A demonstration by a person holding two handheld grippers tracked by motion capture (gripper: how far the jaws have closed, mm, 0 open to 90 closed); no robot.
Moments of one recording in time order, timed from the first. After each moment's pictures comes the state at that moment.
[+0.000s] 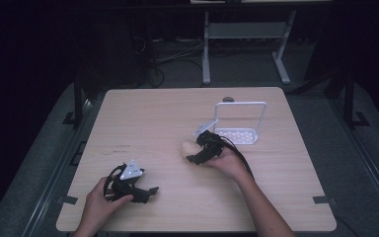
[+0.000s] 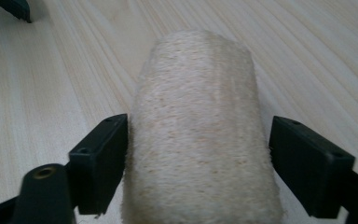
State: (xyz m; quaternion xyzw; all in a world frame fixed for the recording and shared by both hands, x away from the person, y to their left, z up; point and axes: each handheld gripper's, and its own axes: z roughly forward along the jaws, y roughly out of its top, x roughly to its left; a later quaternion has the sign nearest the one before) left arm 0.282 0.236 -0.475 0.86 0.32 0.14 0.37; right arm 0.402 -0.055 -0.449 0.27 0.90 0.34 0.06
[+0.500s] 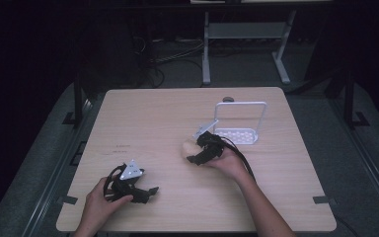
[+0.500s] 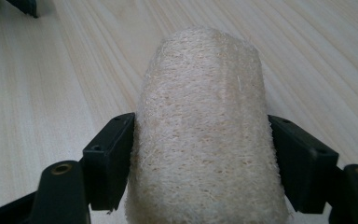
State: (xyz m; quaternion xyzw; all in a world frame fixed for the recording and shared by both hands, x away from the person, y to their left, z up) left arm 0.281 0.236 -0.475 0.86 0.32 0.14 0.36; right arm 0.399 -0.057 -0.449 0.26 0.90 0.34 0.05
